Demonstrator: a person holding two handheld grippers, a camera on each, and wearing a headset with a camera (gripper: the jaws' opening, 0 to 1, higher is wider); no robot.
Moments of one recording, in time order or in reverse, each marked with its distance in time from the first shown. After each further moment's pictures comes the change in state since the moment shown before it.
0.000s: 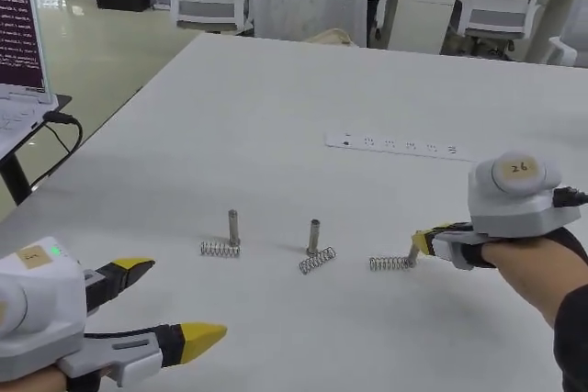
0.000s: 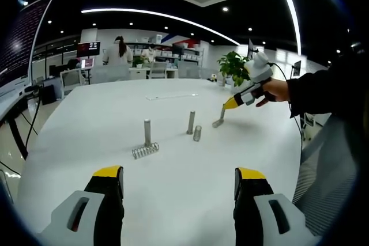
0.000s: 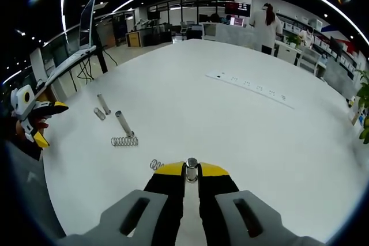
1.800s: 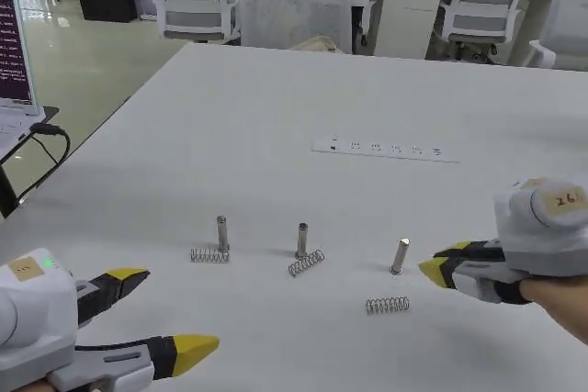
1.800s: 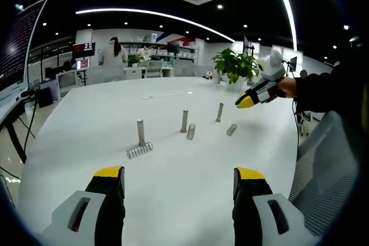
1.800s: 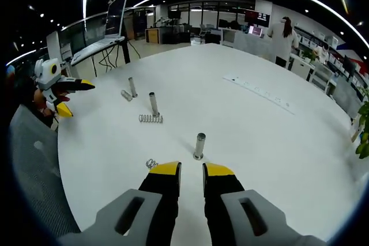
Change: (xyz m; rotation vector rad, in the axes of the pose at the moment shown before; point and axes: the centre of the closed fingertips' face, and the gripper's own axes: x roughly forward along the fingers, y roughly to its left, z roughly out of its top) left arm -0.001 -0.010 -0.001 0.027 0.016 -0.026; right arm -0.056 0.027 -0.033 -0.162 -0.006 0.098
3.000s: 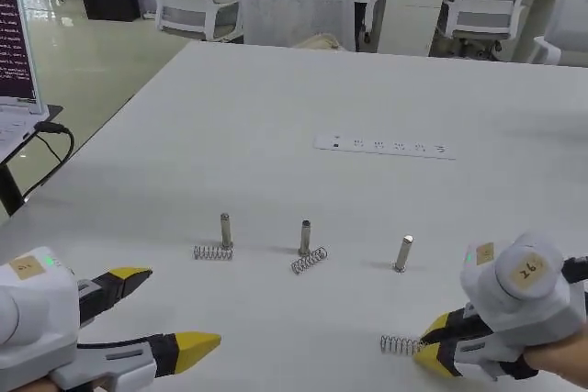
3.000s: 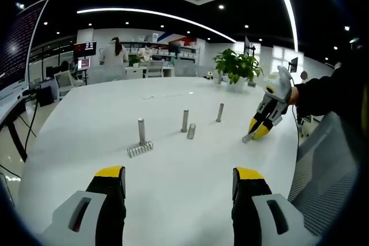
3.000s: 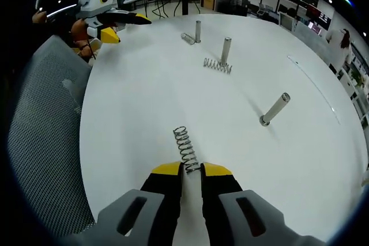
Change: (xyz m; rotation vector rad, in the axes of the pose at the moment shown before) left arm -0.004 -0.001 0.001 -0.009 -0.001 0.006; right arm 0.007 0.062 -0.071 -0.260 0.254 0.273
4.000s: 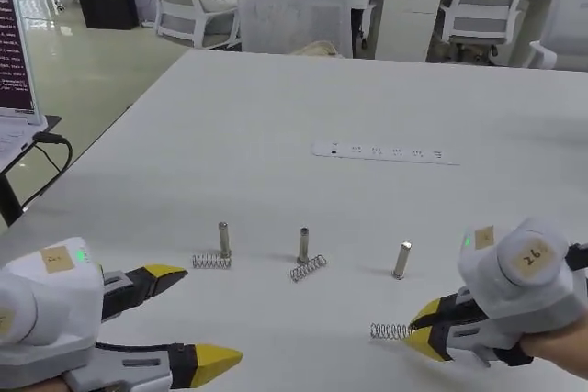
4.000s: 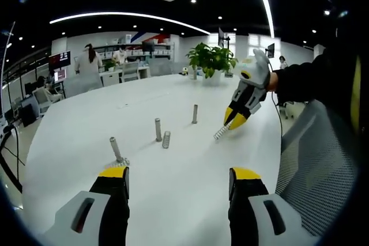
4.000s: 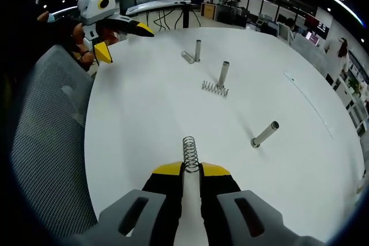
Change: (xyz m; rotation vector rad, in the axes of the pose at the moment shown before) left arm 0.009 -0.040 0.023 0.147 0.033 -0.164; right arm -0.017 -0.001 0.036 -0.033 -0.076 -0.023
